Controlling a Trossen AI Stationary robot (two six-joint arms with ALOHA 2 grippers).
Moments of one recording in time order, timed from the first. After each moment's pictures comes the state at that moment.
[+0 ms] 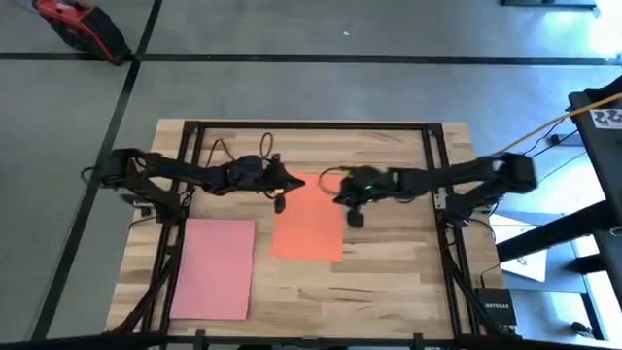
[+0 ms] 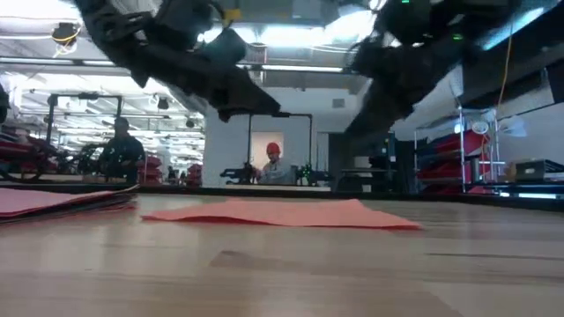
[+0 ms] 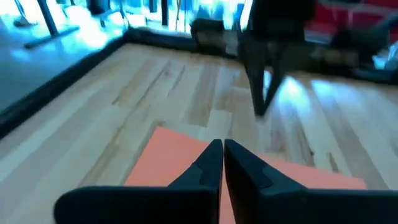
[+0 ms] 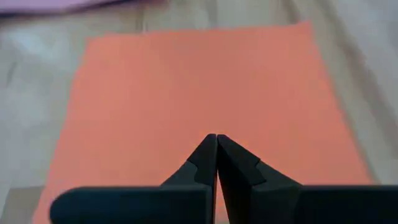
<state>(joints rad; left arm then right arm) 0.20 1.45 0.57 0.64 0.03 -0.08 -0.05 1.51 0.80 -0.07 -0.08 0.05</state>
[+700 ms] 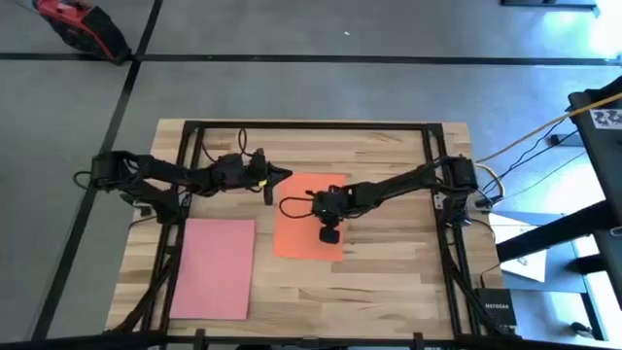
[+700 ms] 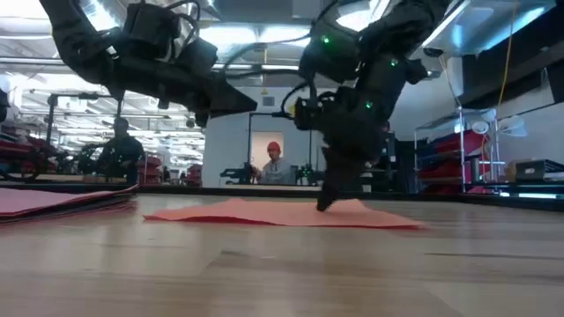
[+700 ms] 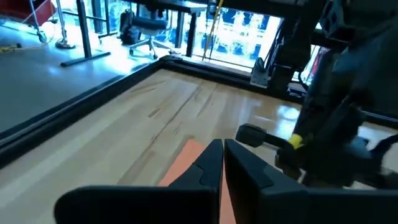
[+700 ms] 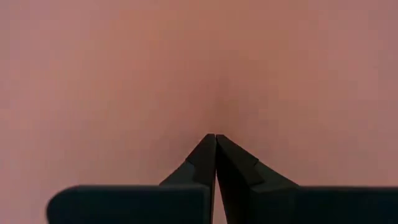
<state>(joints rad) 0.27 1.40 0.41 0.85 0.01 -0.14 0.03 1.91 1.10 -0.36 0.04 0.20</state>
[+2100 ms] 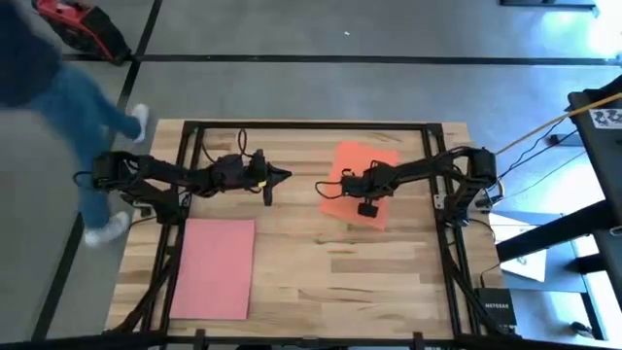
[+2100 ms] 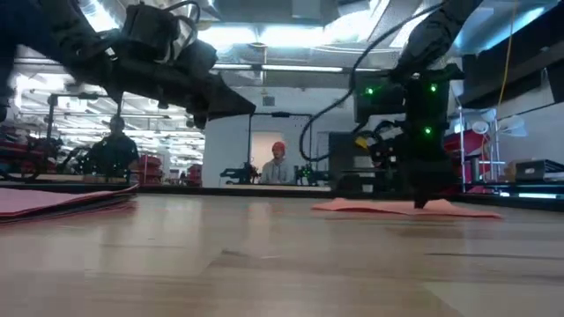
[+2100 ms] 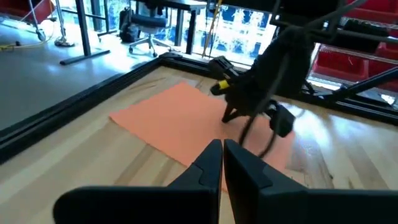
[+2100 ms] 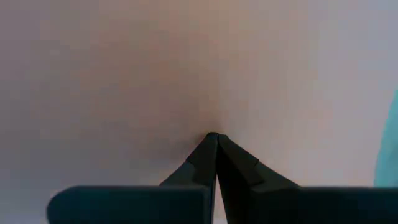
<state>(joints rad) 0.27 1.40 0.40 0.85 0.01 -0.14 -0.19 1.78 0.87 -0.75 0.38 0.11</state>
